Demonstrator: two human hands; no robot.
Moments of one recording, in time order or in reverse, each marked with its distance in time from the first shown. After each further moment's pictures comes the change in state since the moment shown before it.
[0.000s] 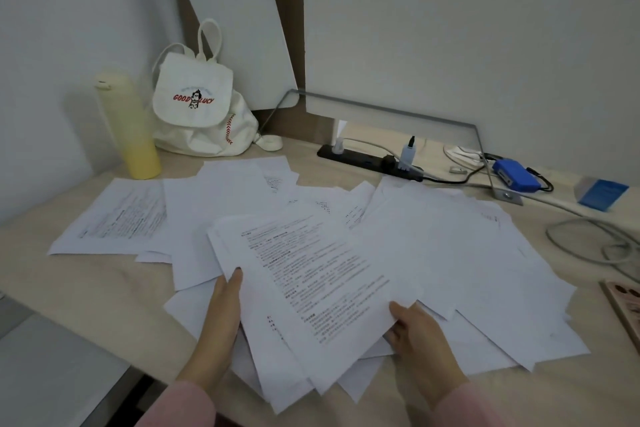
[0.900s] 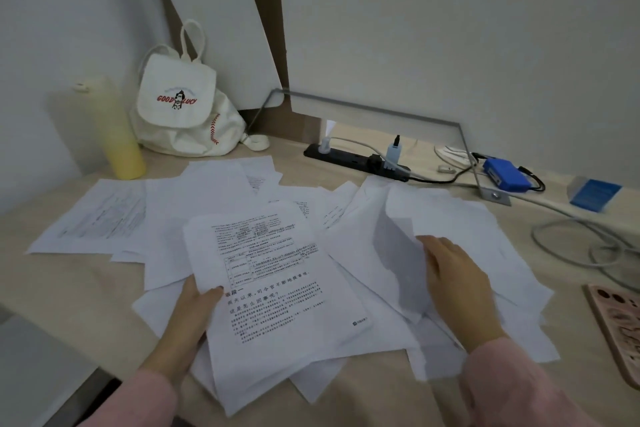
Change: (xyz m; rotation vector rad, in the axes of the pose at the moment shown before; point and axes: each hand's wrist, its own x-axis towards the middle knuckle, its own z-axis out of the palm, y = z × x) left_hand 0.009 -0.008 0.003 0.205 0.047 -0.012; right_hand 0.030 -0.099 -0.054 -1.511 0.271 -0.989
